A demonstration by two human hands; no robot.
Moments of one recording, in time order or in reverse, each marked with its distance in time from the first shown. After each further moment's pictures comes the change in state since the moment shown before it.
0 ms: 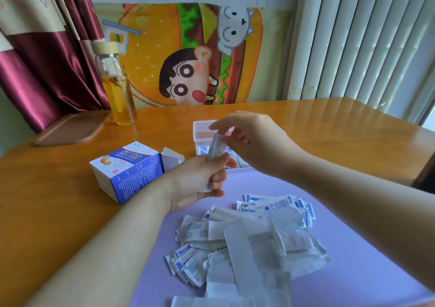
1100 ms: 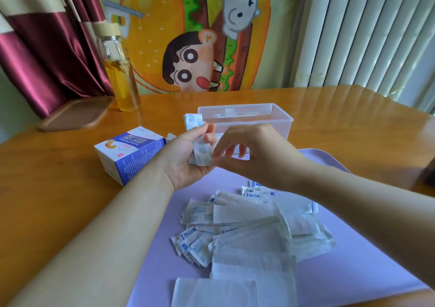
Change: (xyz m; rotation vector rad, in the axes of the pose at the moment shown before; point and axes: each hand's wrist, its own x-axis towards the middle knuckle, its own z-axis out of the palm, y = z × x) left_hand 0.008 0.001 -0.016 -0.723 0.133 -0.079; right_hand -0.026 -0.004 0.017 0.094 -0.161 -0.130
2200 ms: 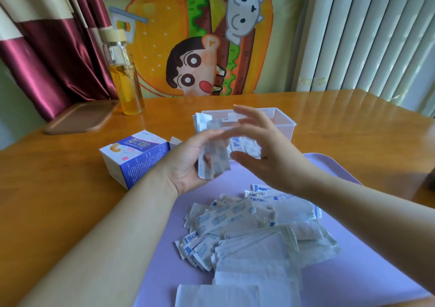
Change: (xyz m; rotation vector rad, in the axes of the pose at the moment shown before) left_hand -0.009 -0.002 0.008 0.212 -0.103 0.046; right_hand -0.007 0.012 0.000 0.041 0.099 0.103
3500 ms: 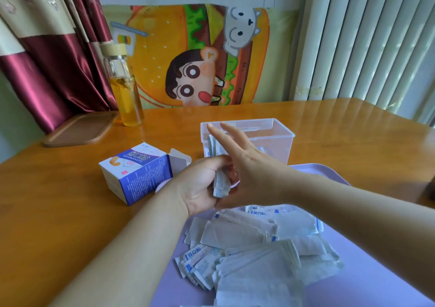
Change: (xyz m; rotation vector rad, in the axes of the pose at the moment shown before) left_hand 0.007 -0.015 0.009 0.049 -0.005 -0.079; right_hand 0.014 0.003 0.011 -0.196 -0.291 0.012
